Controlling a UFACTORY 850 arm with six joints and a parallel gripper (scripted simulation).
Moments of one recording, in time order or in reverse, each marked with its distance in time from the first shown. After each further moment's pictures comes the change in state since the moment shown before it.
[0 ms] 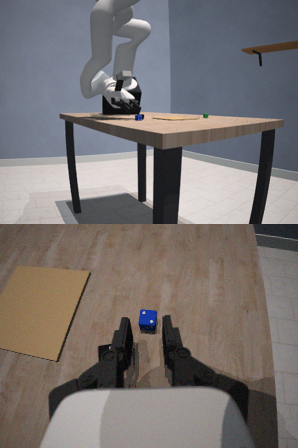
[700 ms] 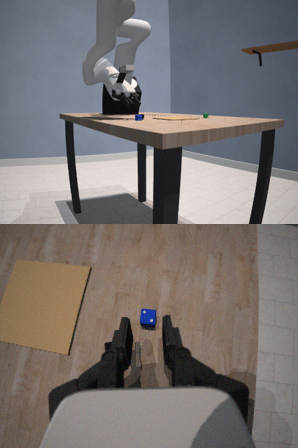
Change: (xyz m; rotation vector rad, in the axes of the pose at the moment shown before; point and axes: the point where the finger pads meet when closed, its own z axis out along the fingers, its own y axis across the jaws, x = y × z) arm 0.017 0.000 -0.011 -0.003 -0.154 -0.002
